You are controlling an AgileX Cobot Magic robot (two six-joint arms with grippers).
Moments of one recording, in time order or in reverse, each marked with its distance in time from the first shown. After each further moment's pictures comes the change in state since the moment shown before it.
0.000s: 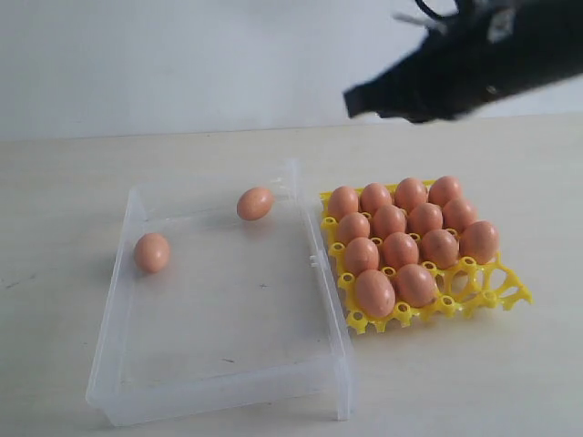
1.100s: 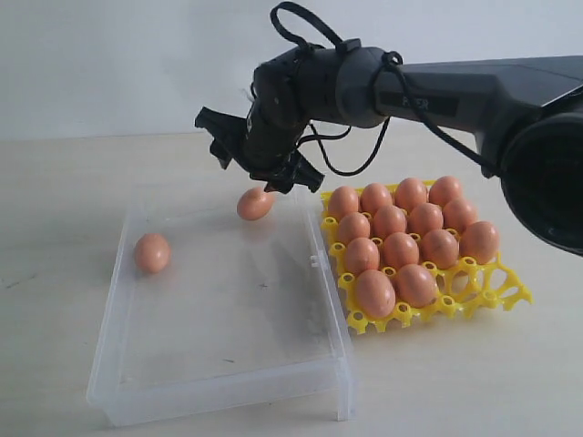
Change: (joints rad) left arm 0.000 0.000 0.000 0.000 0.000 0.000; right arm 0.128 0.906 -0.823 -0.164 0.157 1.093
